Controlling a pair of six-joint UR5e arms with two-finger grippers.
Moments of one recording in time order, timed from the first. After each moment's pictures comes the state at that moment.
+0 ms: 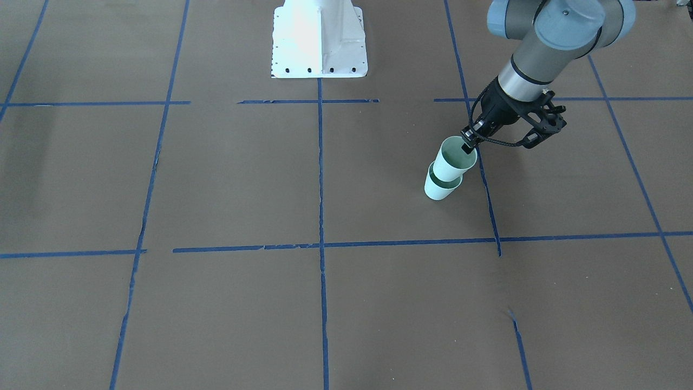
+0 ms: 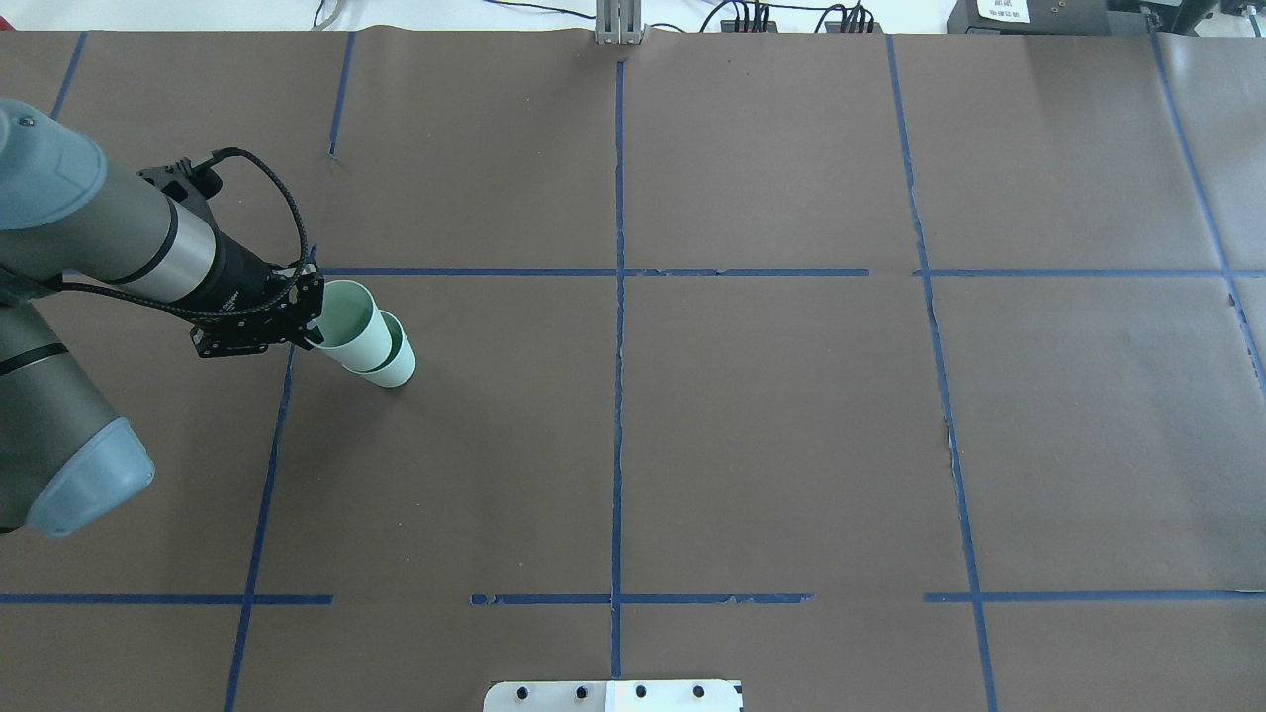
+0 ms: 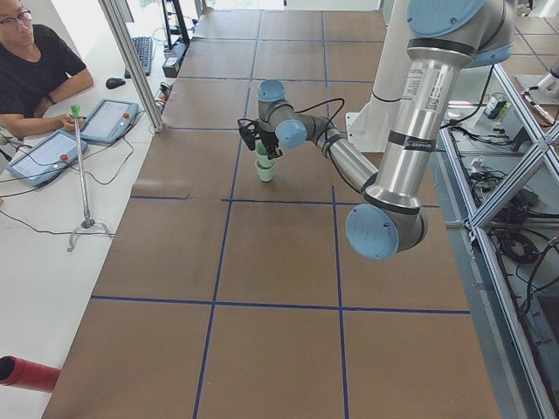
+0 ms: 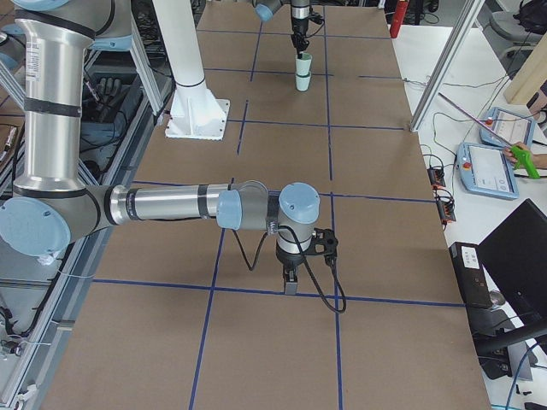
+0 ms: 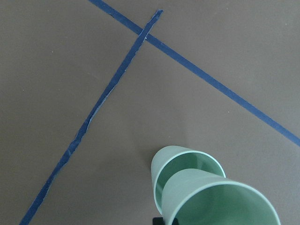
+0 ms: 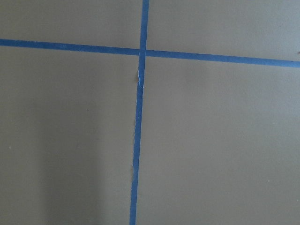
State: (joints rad) left arm -0.79 -1.83 -1.96 -1.74 -2.12 -1.61; right arm 1.55 -1.70 1.79 -1.68 2.26 -0.04
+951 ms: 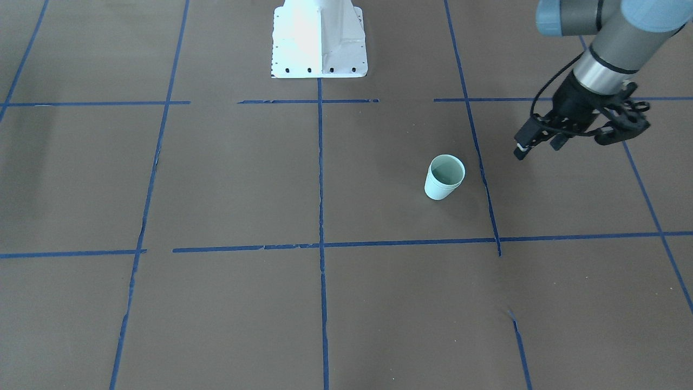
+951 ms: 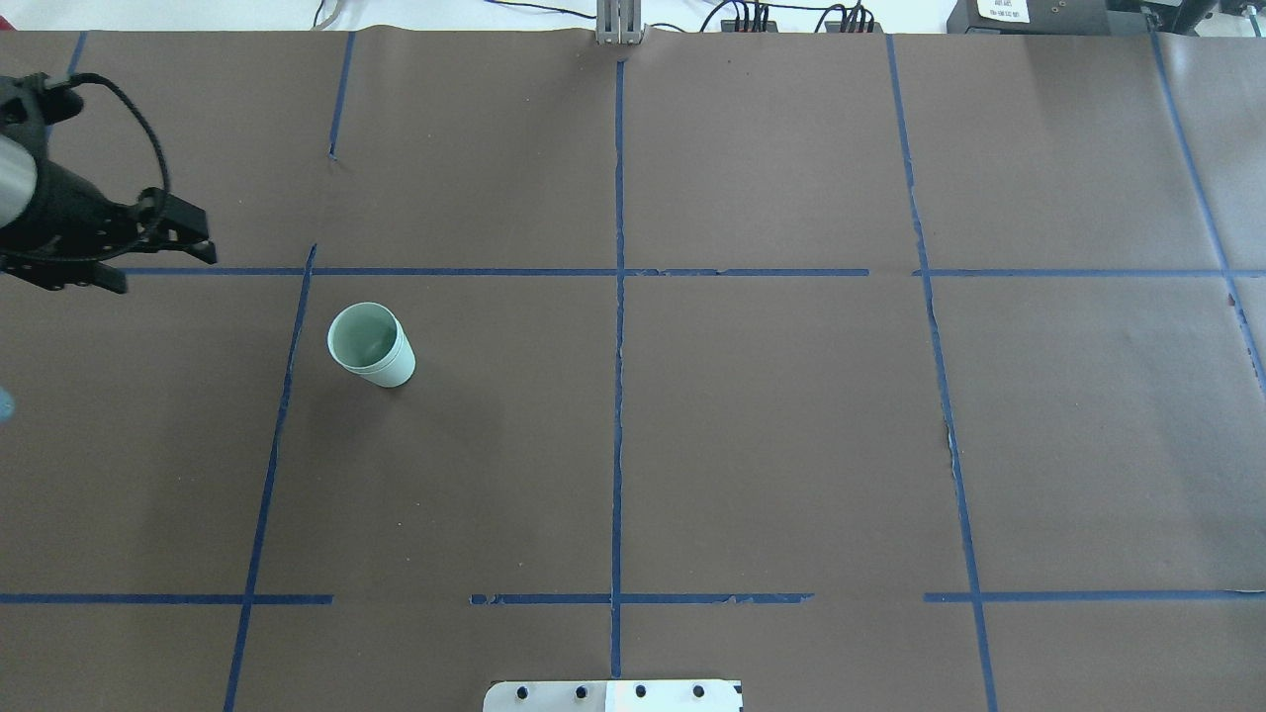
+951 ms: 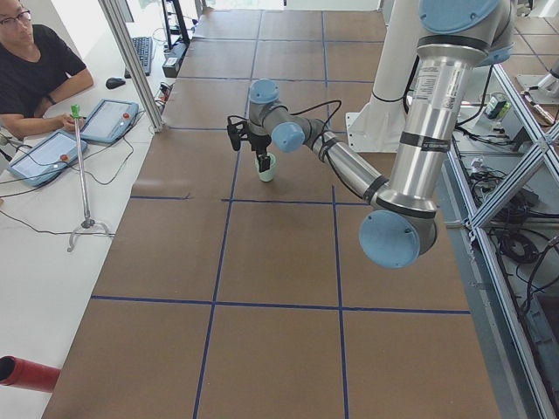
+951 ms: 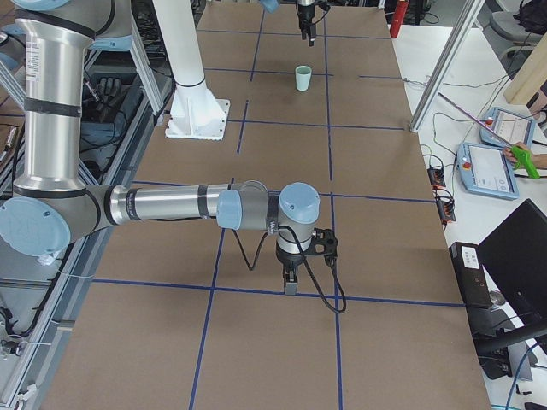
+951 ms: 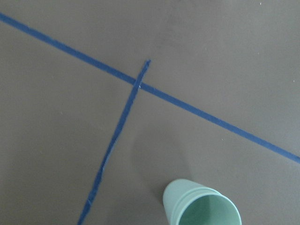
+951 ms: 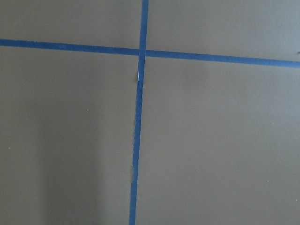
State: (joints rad) left arm -1.05 -1.67 -2.00 -1.74 -2.19 -1.05; right arm 1.55 -1.70 1.79 -1.68 2.26 -0.04
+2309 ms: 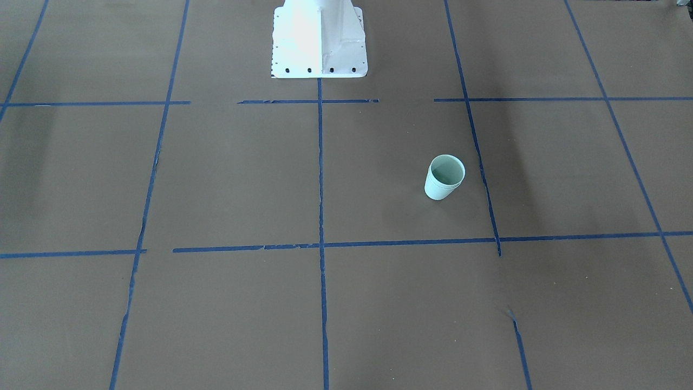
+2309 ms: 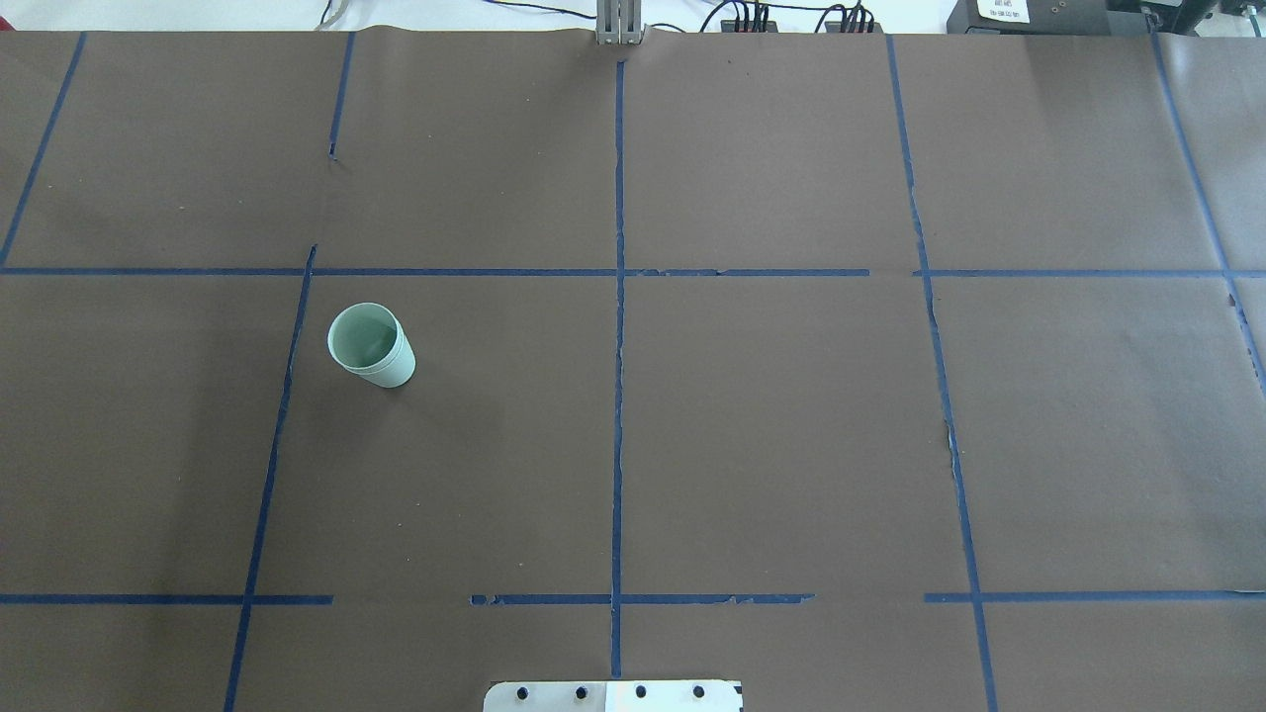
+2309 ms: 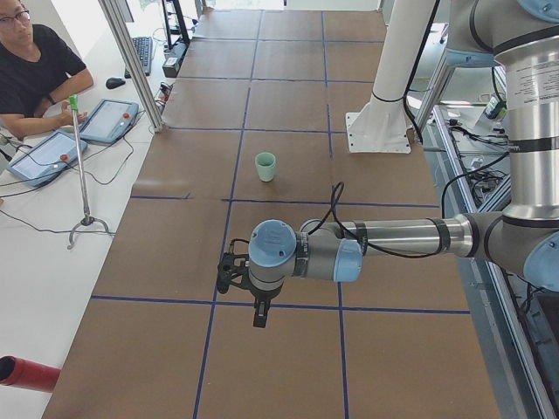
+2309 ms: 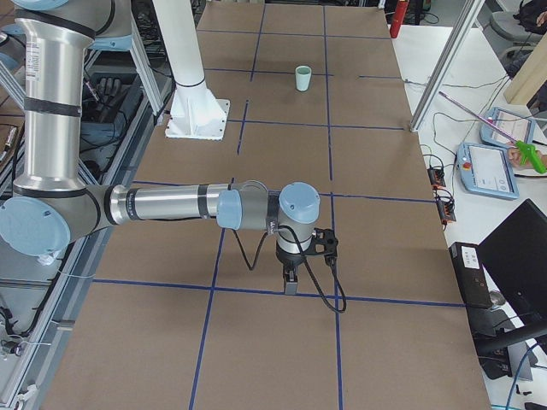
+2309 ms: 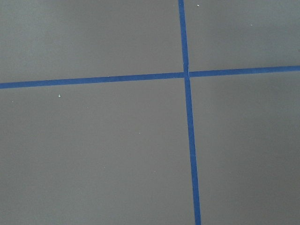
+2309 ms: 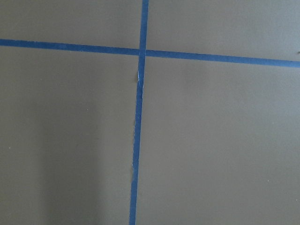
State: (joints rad) left arm -1.65 -1.41 -1.73 -1.66 -2.38 0.03; right arm 1.55 -1.70 1.79 -1.68 2.26 -0.04
